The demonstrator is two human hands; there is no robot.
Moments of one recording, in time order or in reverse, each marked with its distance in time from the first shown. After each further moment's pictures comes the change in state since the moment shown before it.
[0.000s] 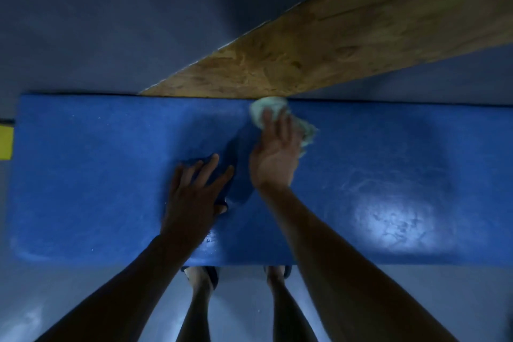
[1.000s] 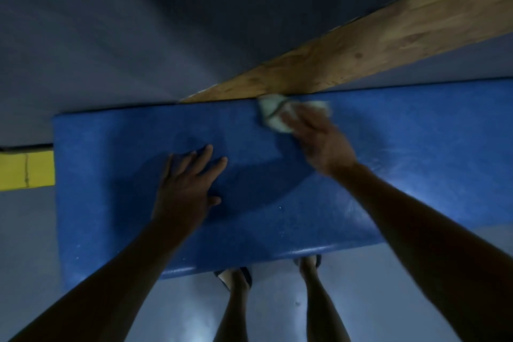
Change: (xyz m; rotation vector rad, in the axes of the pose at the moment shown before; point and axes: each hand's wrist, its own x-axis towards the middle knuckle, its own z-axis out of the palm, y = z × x) left_hand -0.007 -0.135 -0.033 0.003 -0.068 0.102; right_hand 0.015 0.024 -0.001 -0.186 -0.175 -0.465
